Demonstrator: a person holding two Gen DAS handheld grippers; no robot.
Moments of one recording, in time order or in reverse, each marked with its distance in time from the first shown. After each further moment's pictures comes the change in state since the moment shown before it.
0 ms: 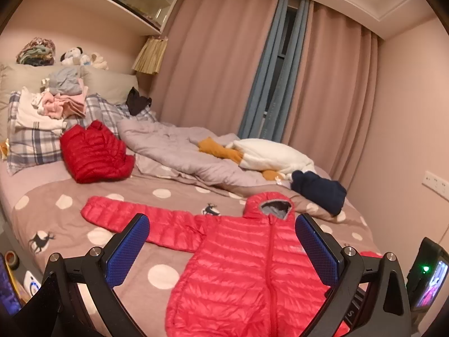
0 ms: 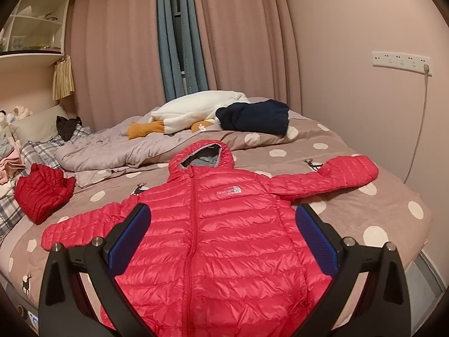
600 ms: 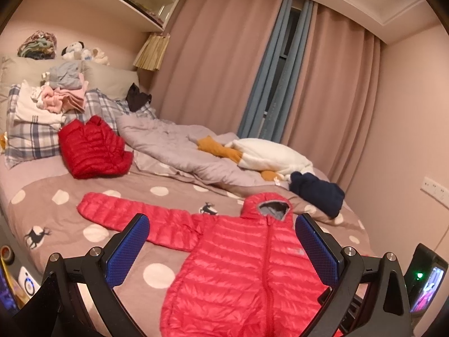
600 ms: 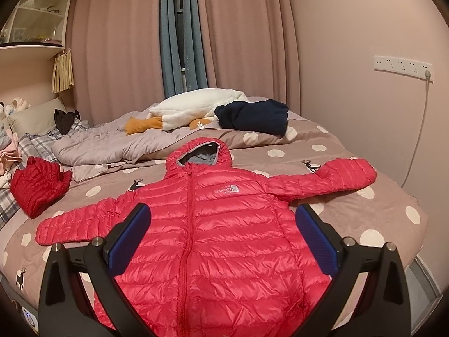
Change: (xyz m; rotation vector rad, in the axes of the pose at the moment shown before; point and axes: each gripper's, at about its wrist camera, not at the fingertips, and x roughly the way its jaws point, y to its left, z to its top) left arm 0.007 0.003 -0.001 -0.061 0.036 -0.012; right arm 0.006 0.003 0.001 -0.034 0.010 -0.010
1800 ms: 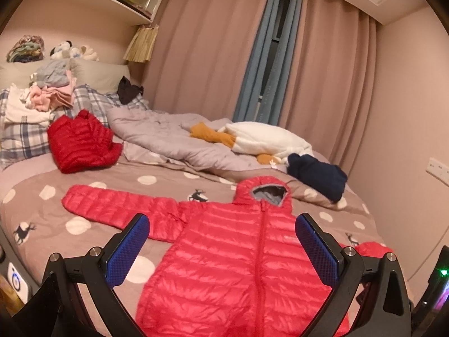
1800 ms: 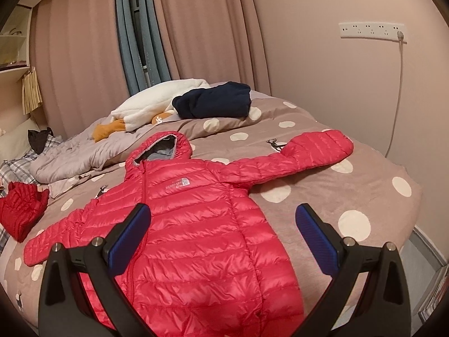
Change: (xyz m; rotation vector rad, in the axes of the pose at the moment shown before) left arm 0.033 -0.046 -0.021 0.045 0.037 0.002; right arm 0.028 -0.079 -0.009 0.147 0.056 -0.095
